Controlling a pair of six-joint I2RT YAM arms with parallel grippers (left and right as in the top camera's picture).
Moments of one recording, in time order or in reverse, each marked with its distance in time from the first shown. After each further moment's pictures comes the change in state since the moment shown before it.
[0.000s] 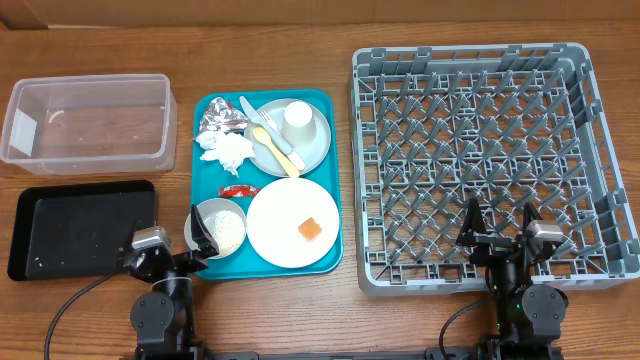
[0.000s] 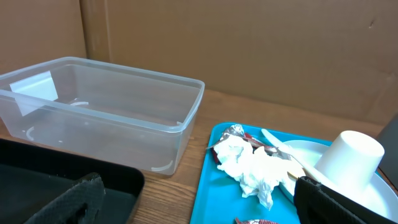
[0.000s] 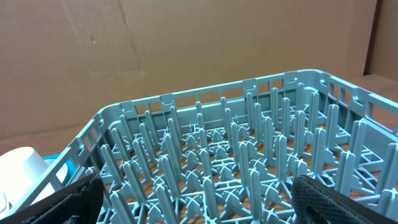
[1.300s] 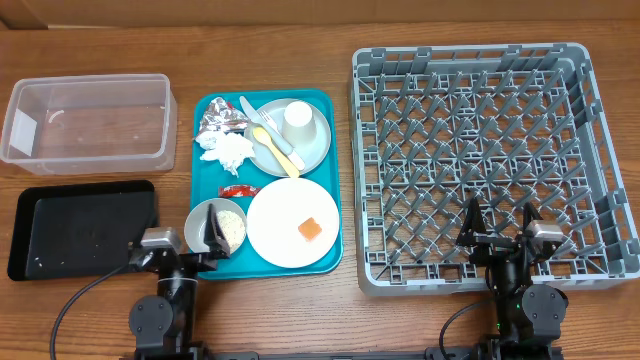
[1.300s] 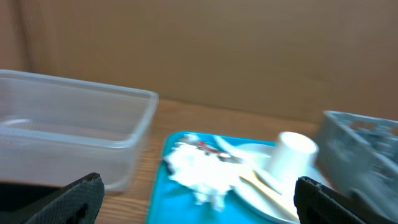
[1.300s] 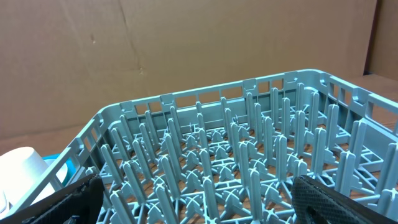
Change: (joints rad) left arm 0.000 0.000 0.000 0.060 0.211 -0.028; right arm 0.000 0.000 0.000 0.000 0.000 0.000
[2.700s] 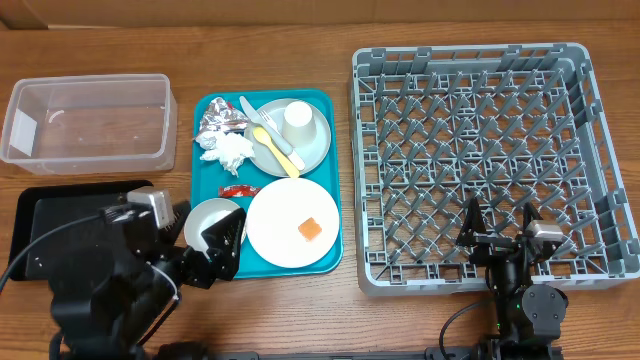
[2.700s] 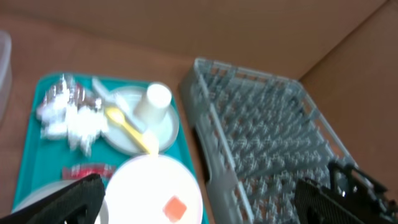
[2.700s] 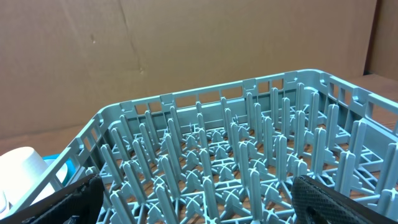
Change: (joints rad) left arm 0.000 0.527 0.932 -0.810 0.438 -0.135; right arm 0.000 0.000 0.000 -0.001 0.001 0.000
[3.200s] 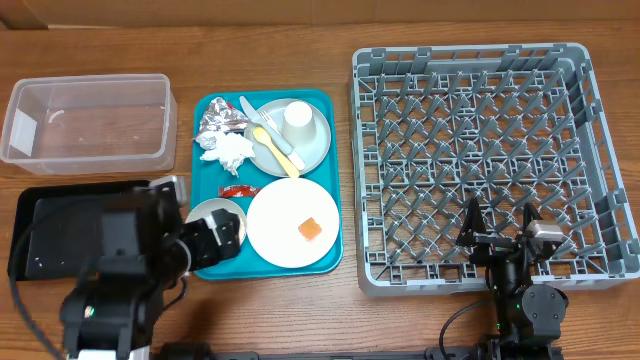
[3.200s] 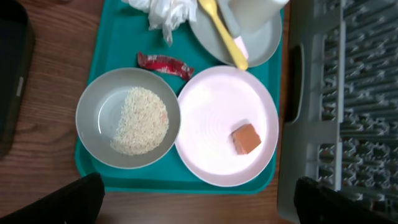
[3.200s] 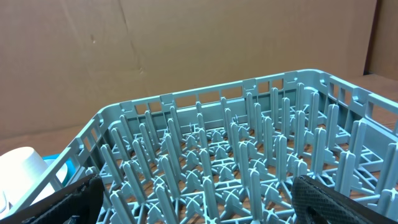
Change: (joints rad) left arm -0.119 0.282 0.015 -0.261 -0.317 -0.077; right arm 0.000 0.000 0.000 0.001 0.000 0.000
